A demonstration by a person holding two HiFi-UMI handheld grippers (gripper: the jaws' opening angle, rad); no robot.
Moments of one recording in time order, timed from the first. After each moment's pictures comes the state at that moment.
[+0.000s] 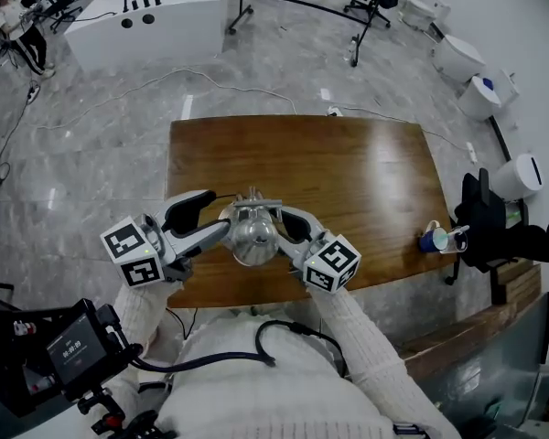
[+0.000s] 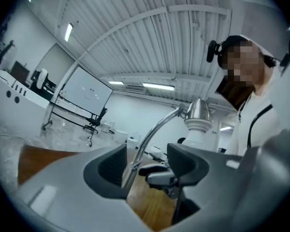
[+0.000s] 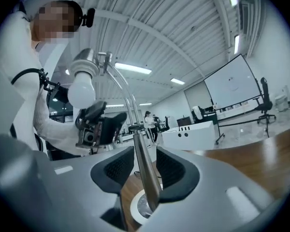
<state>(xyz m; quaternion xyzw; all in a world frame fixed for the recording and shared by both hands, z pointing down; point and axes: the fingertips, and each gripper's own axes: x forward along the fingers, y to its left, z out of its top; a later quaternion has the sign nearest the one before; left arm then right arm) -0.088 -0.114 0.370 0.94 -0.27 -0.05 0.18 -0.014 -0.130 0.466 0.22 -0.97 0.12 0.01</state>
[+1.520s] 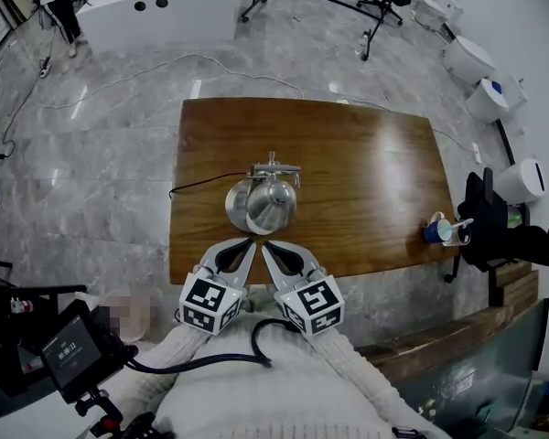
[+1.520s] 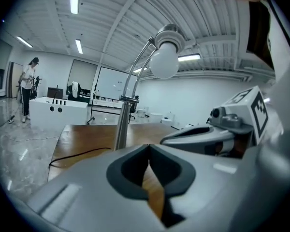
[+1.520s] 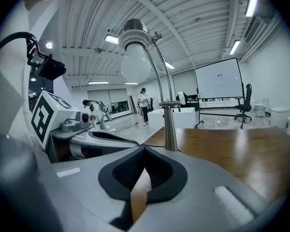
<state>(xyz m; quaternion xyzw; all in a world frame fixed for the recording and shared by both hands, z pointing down) -0.040 -0.023 0.491 0.86 -0.47 0.12 0.17 -0.020 -0.019 0.486 0.32 -0.92 0.13 0.16</state>
